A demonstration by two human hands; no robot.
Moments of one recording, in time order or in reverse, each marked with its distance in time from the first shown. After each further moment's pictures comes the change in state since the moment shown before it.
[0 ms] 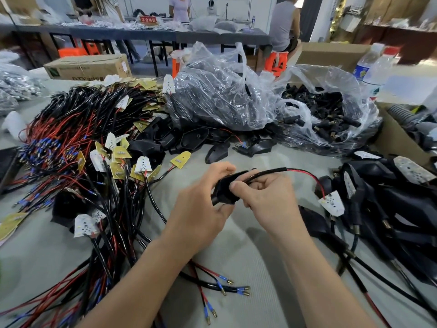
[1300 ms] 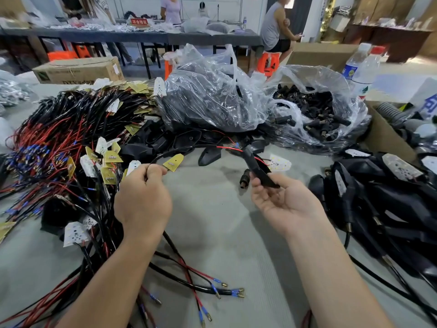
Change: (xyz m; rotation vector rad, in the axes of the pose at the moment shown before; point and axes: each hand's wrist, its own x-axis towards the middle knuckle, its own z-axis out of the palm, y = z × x) left_hand 0.017 -0.017 -0.037 0.089 0.573 -0.551; right_hand 0.018 -0.001 -0.029 1.104 0.098 0.624
